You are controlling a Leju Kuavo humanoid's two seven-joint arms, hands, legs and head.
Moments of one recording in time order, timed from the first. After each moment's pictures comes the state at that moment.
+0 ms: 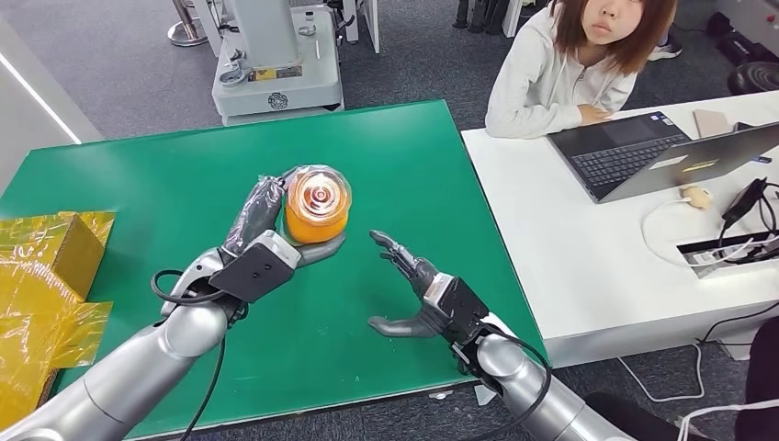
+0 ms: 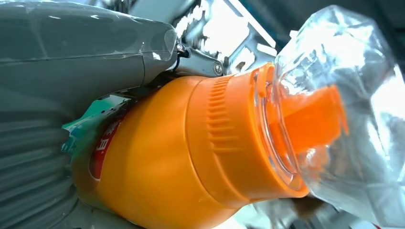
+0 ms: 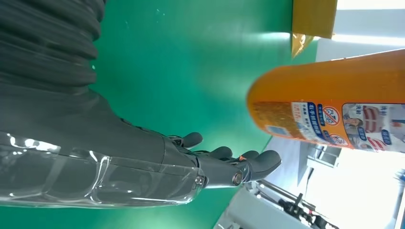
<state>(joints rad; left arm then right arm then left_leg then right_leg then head) -0.82 0.06 -0.50 -0.97 -0.50 0.25 -0.47 -0.28 -0.19 0.60 -1.33 -0.08 -0.05 -0.38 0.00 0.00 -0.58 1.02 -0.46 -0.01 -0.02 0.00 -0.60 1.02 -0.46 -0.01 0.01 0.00</state>
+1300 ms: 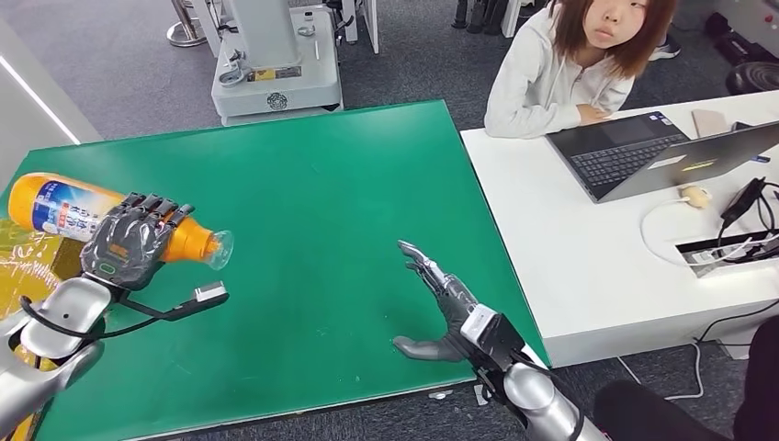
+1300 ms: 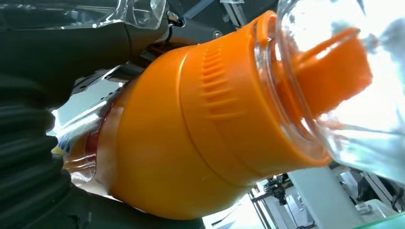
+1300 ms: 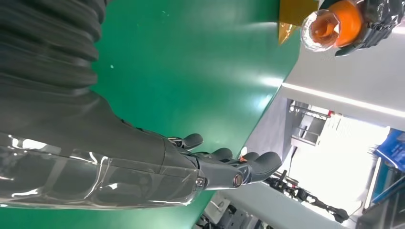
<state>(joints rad) -0.89 0.51 -0.69 -0.88 -1.55 0.33 -0.01 -0.08 -0.18 0.44 -1.51 0.03 -0.02 -0.44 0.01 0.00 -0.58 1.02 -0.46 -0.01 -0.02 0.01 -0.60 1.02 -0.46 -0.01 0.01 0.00</state>
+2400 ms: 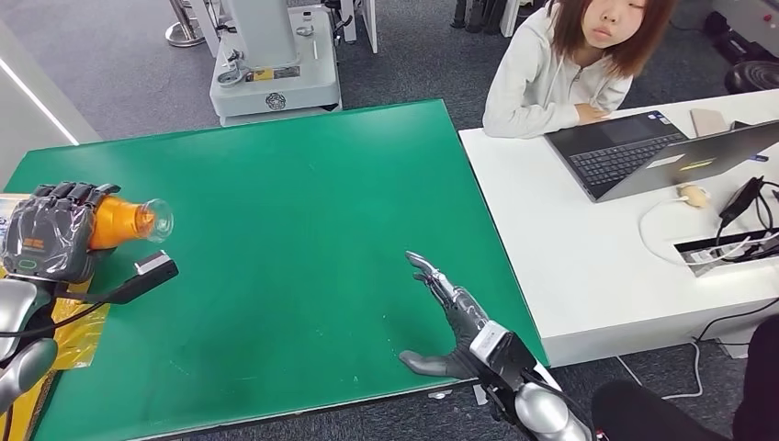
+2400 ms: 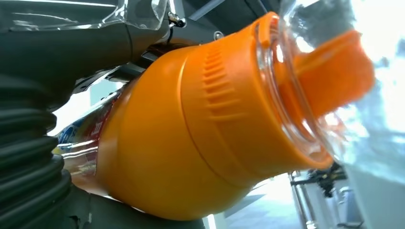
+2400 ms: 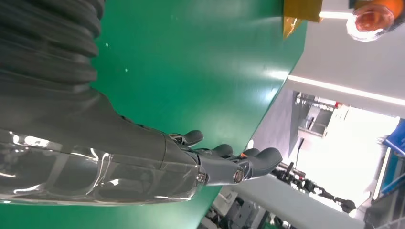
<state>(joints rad) -0.72 0.60 -0.33 -0.94 -1.45 0.35 -0.04 0.02 -0.19 0.41 -1.63 0.05 -0.02 -0.40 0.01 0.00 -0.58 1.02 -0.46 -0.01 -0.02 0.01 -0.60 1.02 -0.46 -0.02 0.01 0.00</state>
